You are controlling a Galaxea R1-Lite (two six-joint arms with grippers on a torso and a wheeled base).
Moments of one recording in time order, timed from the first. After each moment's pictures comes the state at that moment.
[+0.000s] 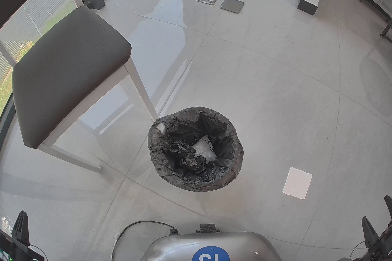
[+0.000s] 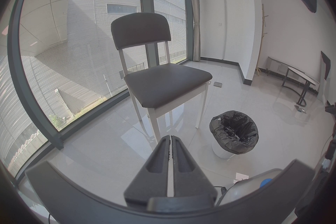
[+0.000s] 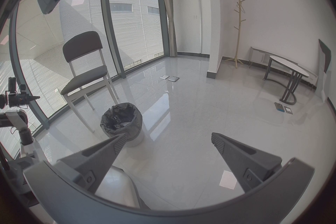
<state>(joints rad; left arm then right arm) 0.00 0.01 -0.02 0.00 0.11 -0.02 0.15 0.01 -0.02 0.00 -0.02 0.00</state>
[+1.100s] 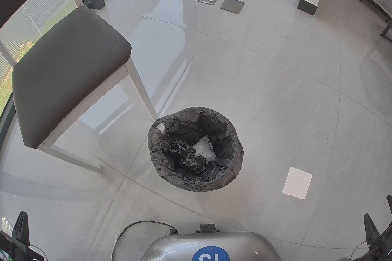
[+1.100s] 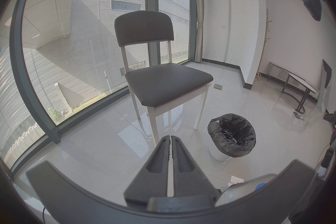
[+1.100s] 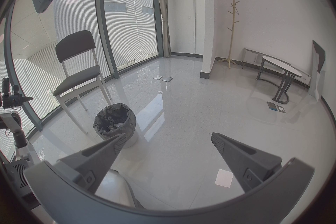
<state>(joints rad) 0.00 0.01 -0.02 0.00 0.11 -0.07 0.08 0.01 -0.02 0.00 -0.02 0.00</state>
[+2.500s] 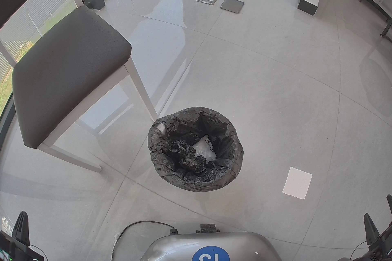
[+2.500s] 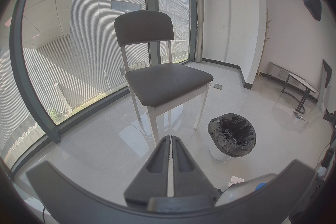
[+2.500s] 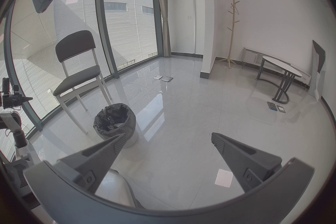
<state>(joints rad) 0.00 0.02 -0.02 0.00 0.11 -0.07 0.08 0.01 -0.02 0.00 -0.02 0.00</state>
